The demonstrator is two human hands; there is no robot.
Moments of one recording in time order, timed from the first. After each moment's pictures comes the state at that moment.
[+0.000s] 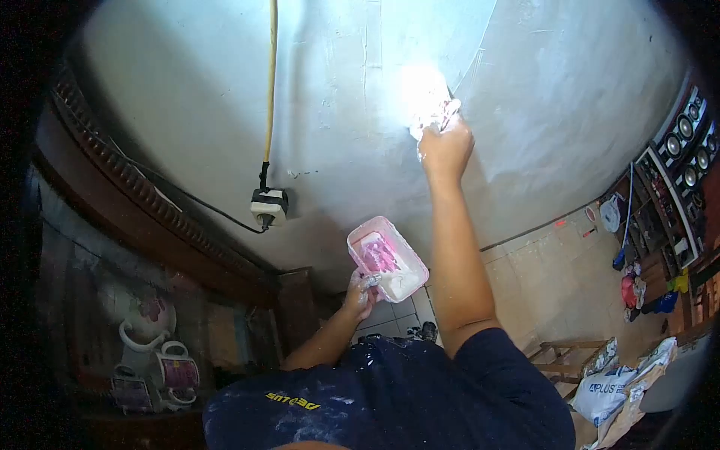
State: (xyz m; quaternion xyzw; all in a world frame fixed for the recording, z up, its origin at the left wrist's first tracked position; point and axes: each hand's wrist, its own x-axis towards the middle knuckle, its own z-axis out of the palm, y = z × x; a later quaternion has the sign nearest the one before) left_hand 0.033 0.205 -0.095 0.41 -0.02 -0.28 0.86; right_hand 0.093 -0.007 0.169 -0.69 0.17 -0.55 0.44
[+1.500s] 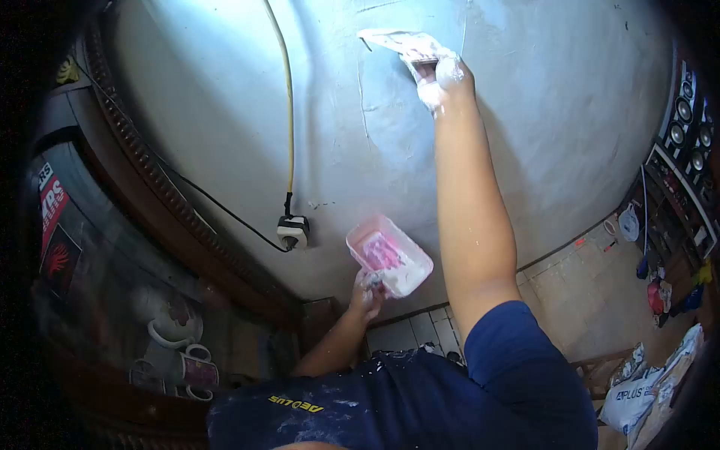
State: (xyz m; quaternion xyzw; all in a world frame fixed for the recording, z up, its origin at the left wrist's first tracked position) left_hand 0.025 0.200 -0.011 0.43 -0.08 -0.25 0.87; right_hand 0.053 -0.034 0.351 -0.21 -0.11 -0.35 0.90
